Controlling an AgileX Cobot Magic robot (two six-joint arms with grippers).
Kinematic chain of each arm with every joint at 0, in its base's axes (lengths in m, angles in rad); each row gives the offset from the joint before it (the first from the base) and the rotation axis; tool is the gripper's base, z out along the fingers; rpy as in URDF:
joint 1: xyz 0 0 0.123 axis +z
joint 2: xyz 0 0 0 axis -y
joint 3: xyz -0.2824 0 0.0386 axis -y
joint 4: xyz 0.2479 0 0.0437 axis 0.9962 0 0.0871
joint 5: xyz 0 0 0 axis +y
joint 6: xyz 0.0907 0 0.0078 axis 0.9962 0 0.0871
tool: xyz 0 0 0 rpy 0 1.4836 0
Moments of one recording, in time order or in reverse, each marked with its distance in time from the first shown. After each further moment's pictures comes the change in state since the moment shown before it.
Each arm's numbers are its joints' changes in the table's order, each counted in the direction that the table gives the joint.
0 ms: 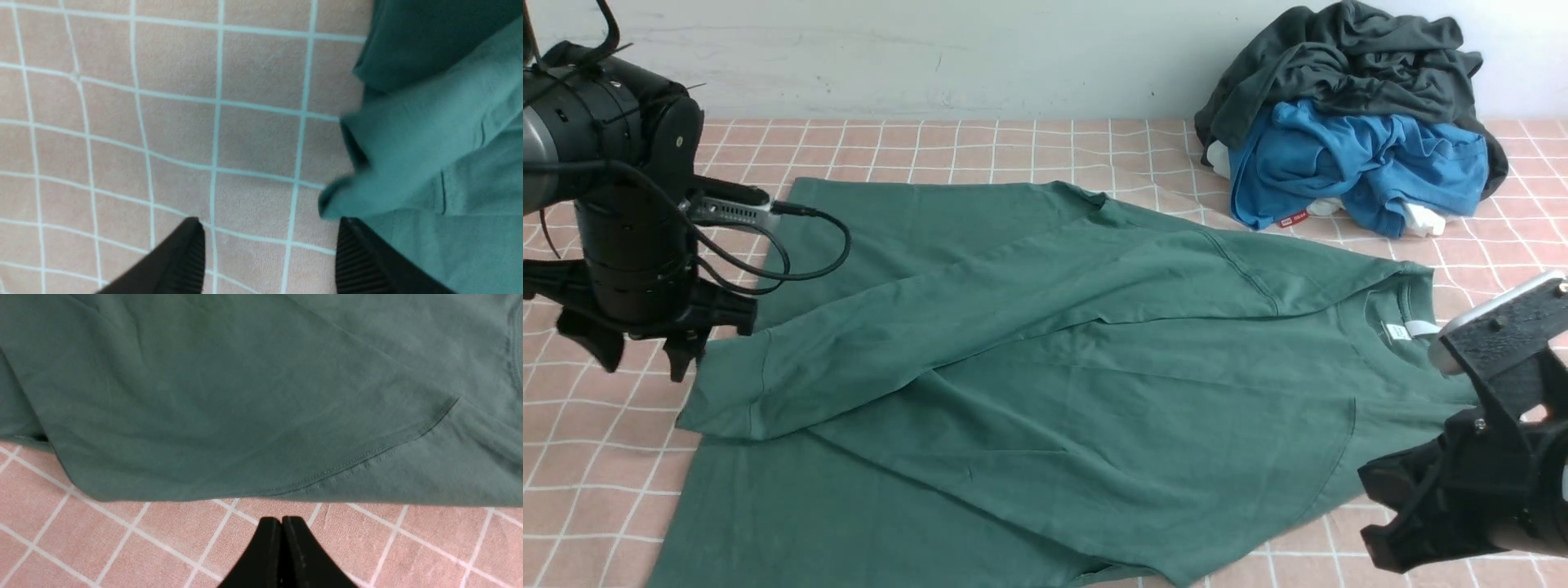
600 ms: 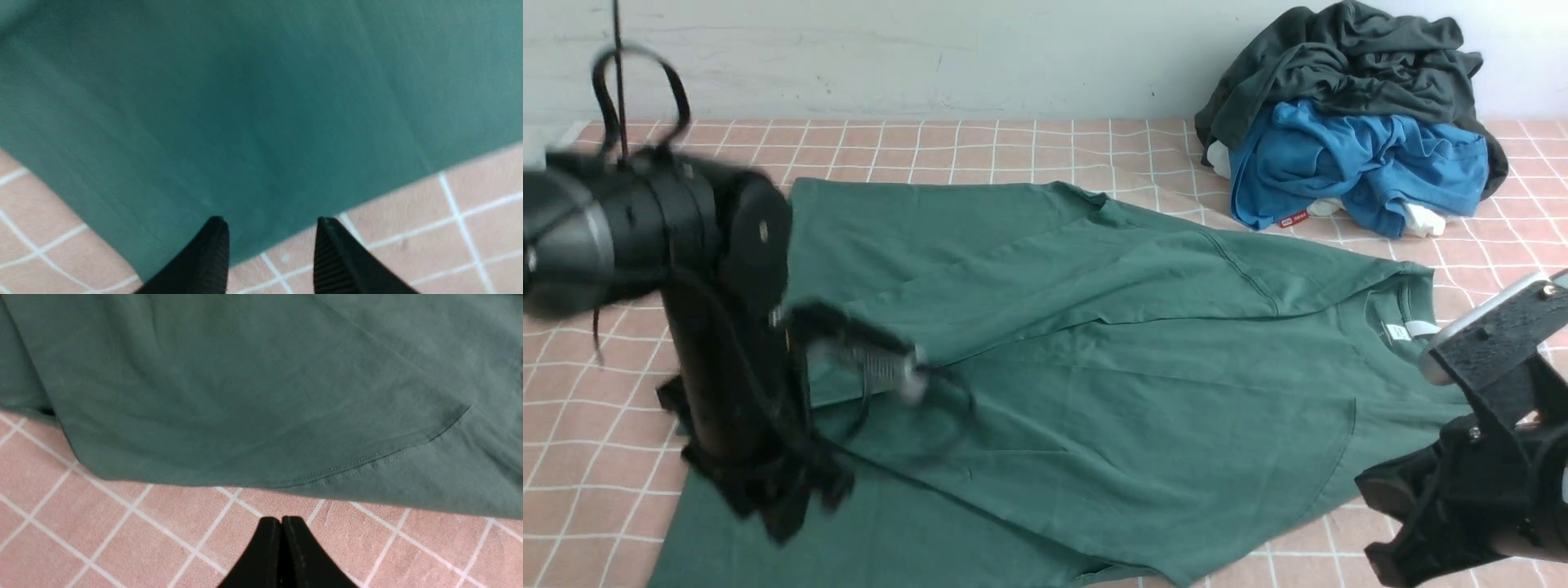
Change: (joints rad) right arm 0.000 0.000 0.000 0.025 0.017 -0.131; left arm -0.231 0.158 -0.365 -0.288 -0.053 0.545
